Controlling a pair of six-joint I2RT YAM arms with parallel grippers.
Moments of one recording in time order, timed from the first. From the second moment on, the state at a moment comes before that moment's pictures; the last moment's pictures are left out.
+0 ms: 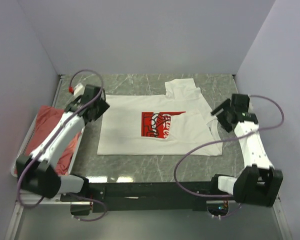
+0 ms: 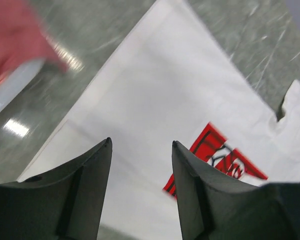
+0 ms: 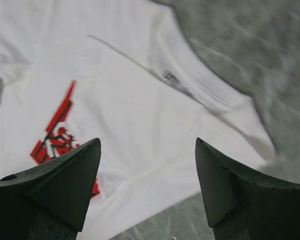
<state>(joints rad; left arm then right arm) -0.31 1.20 1.07 -0.72 -0.36 -1.04 -0.19 1.12 0.90 -0.69 0.04 0.75</state>
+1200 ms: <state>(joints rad) -0.20 2.38 2.01 -0.63 -0.50 -0.67 -0.05 2.08 1.64 -0.29 -0.12 0.50</state>
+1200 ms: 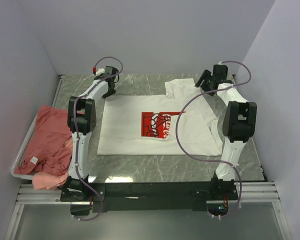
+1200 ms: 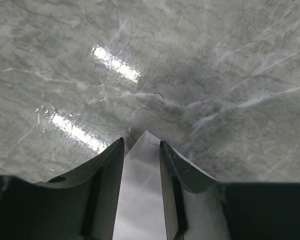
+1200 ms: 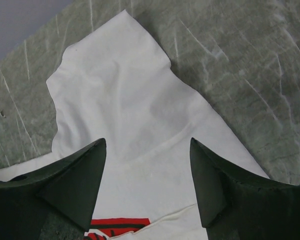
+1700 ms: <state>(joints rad) -0.17 2.40 2.01 -0.60 -0.42 -0.67 -0.05 2.25 1.85 -0.35 -0.12 0.49</state>
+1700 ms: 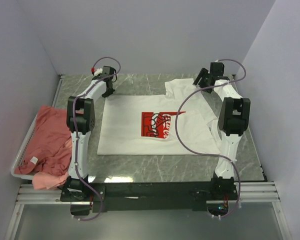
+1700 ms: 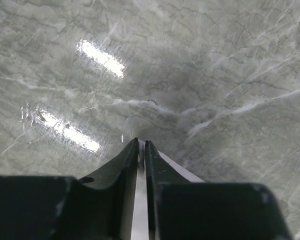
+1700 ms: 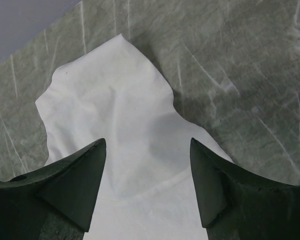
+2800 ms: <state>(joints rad) -0.16 2.38 1.97 -0.52 -0.33 -0.67 -0.07 2.44 2.05 -0.52 -0.12 0.57</state>
